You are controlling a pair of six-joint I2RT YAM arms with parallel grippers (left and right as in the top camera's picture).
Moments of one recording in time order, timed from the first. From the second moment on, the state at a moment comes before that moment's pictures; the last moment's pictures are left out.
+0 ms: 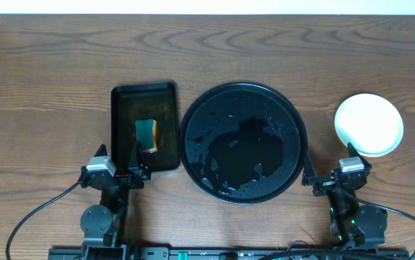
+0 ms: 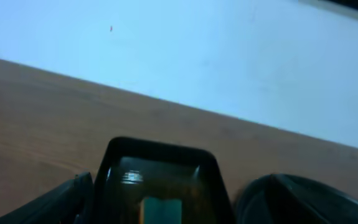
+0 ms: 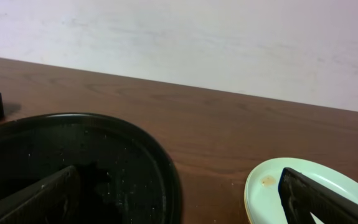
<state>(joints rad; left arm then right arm) -0.05 0.01 0.01 -0.02 -0.04 -0.27 0.06 0.01 0.01 -0.06 -0.10 -0.06</state>
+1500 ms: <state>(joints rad) -0.05 0.01 0.01 -0.11 -0.03 -0.25 0.06 0.01 0.01 -0.06 -0.10 -0.06</state>
